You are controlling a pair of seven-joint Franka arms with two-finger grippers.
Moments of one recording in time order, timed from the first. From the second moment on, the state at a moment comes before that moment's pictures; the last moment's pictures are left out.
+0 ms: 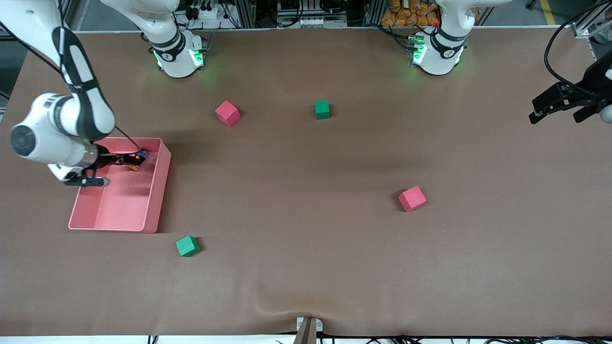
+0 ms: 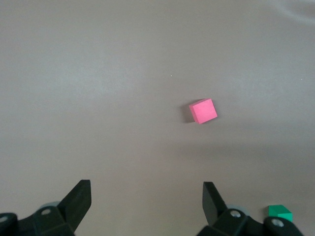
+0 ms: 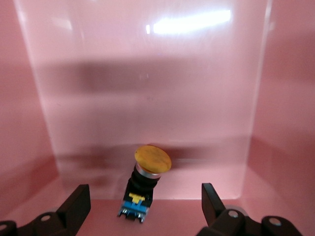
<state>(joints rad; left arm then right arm) 0.00 -0.05 -0.03 -1.56 -0.03 1.57 -0.08 -0.14 0.28 -0.08 -2.27 0.02 2.31 -0.18</state>
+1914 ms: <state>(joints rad) 0.00 -0.04 -0.03 -1.56 -0.03 1.57 -0.08 -0.13 0.40 -0.07 -2.27 0.02 2.37 -0.18</state>
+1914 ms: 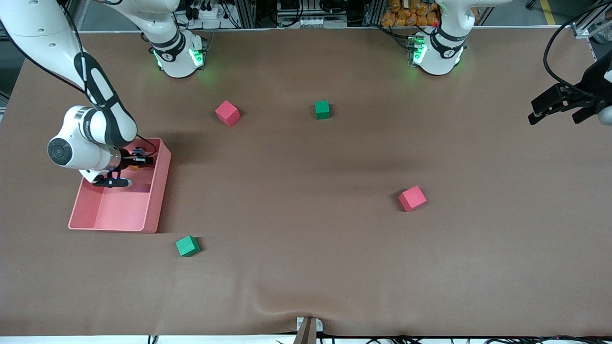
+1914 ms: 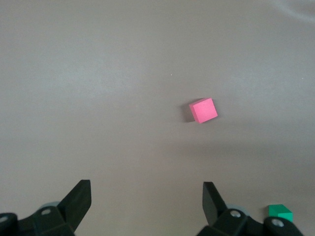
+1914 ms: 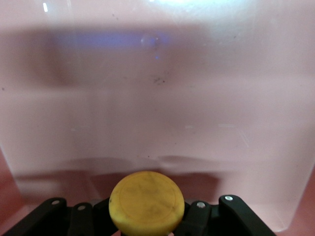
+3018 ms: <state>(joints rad) 0.00 -0.04 -0.03 -1.56 -0.03 1.57 -0.08 -0.13 0.40 -0.07 -2.02 0.02 2.15 -0.26</state>
